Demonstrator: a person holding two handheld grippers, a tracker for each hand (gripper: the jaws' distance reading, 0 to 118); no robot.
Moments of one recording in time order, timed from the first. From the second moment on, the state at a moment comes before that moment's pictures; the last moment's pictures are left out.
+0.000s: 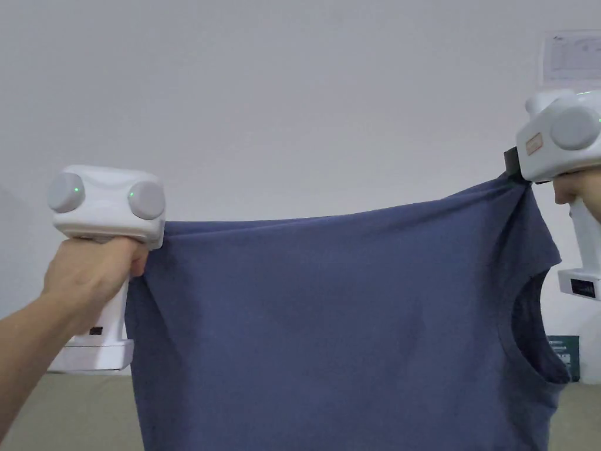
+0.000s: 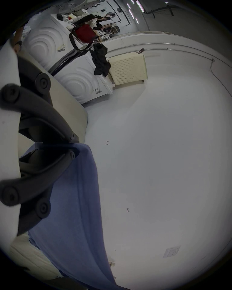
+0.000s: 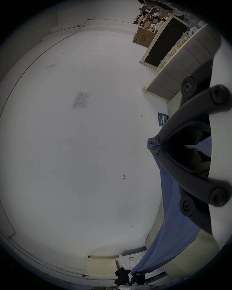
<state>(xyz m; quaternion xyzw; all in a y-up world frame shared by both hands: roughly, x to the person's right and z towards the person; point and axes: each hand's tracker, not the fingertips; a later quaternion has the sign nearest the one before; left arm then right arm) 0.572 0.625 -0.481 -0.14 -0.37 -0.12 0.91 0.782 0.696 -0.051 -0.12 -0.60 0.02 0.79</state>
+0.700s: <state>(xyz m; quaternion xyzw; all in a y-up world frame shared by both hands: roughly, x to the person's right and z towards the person) 0.531 0.355 -0.482 -0.26 -0.40 -0.22 0.85 0.733 0.397 -0.015 -0.26 -0.54 -0.12 0.79</state>
